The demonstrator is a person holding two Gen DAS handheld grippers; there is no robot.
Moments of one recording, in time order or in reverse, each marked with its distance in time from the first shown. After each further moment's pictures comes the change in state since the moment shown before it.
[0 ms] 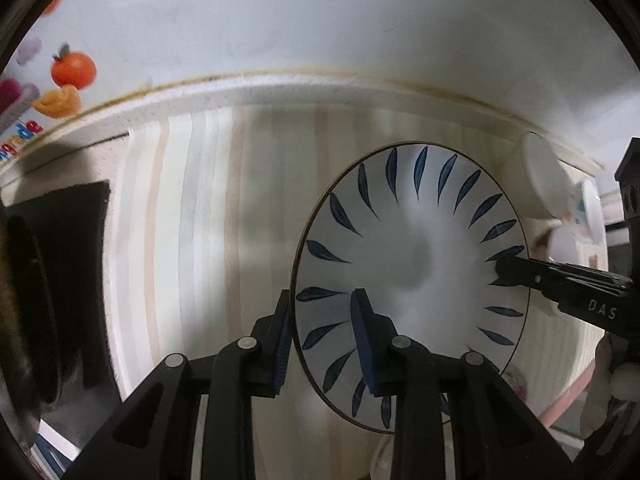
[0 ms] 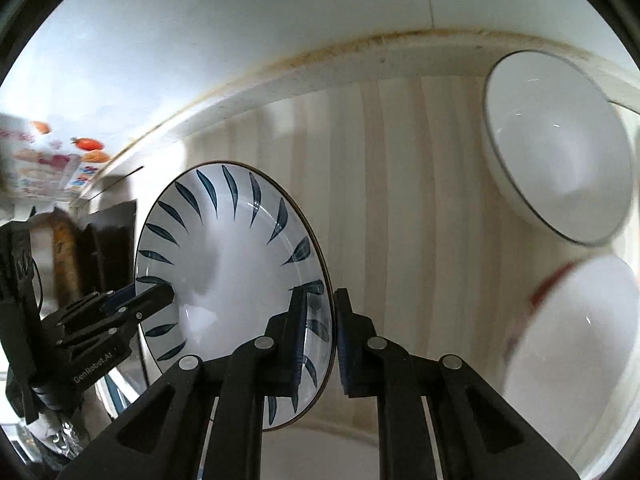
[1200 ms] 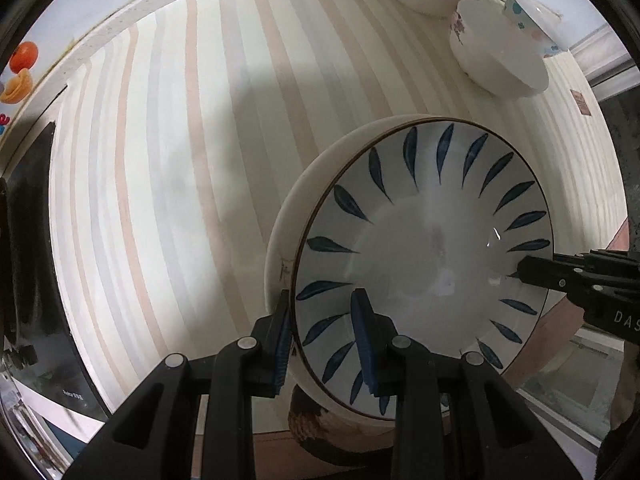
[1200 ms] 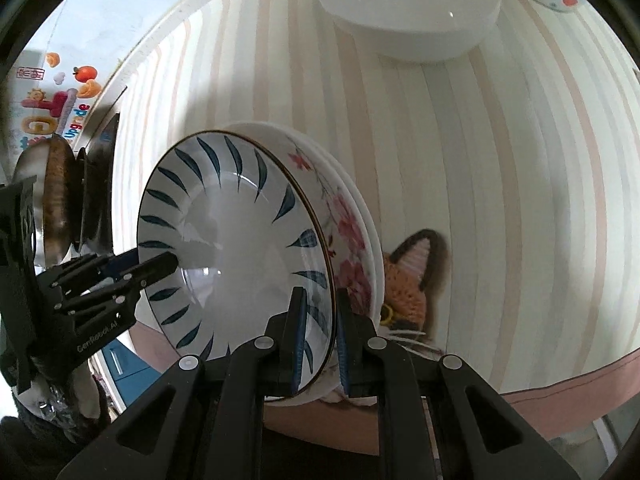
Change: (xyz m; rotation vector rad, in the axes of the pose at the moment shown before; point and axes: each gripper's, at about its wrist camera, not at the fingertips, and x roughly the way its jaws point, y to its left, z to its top) left arm 0.035 -0.108 -0.125 0.241 0.178 0.056; right arm -0.021 -0.074 -0.215 0.100 0.096 -0.009
